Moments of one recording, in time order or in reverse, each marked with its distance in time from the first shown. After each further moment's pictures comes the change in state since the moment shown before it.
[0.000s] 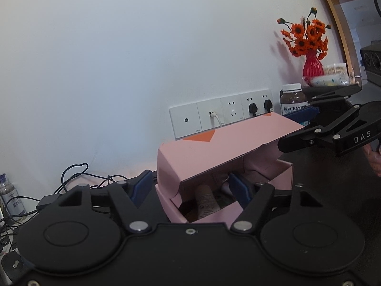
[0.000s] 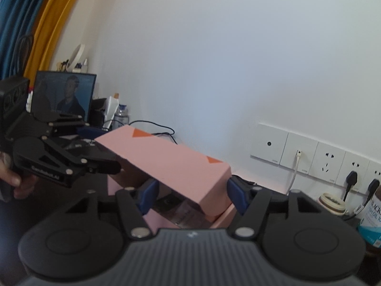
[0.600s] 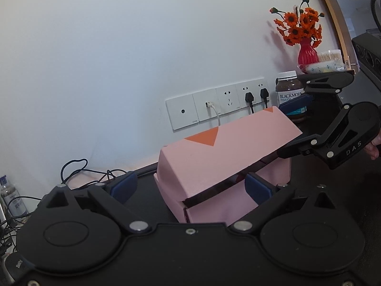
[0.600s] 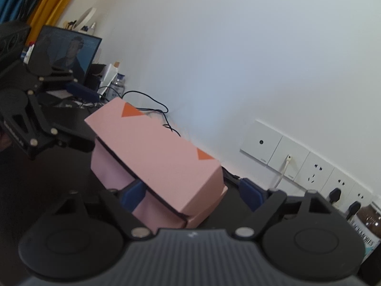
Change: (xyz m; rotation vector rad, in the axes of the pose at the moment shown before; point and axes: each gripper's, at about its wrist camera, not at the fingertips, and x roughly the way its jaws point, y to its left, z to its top) left arm 0.003 -0.001 -0.010 0.057 0.036 0.000; right arm 0.012 0.018 -0.017 -0.200 0.071 -0.082
